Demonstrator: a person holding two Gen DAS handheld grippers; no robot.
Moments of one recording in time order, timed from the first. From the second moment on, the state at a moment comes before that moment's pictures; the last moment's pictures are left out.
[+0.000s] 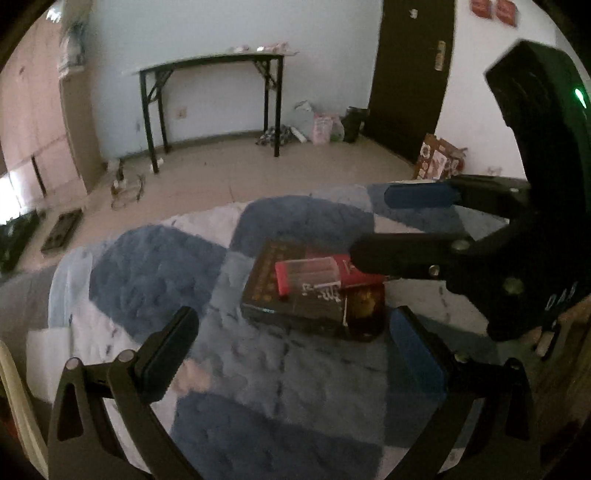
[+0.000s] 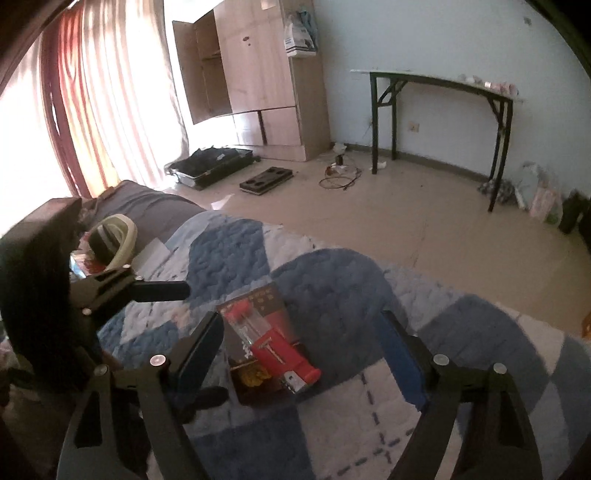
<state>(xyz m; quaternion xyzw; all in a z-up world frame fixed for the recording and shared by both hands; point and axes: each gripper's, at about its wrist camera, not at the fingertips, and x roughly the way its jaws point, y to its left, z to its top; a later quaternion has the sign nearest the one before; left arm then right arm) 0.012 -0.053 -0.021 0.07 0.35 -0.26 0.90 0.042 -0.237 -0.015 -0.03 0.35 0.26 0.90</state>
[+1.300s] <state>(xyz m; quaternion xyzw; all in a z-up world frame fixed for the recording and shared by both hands) 0.006 0.013 0.018 0.07 0.33 -0.19 0.92 0.052 -0.249 -0.014 0.03 0.36 0.25 0.90</state>
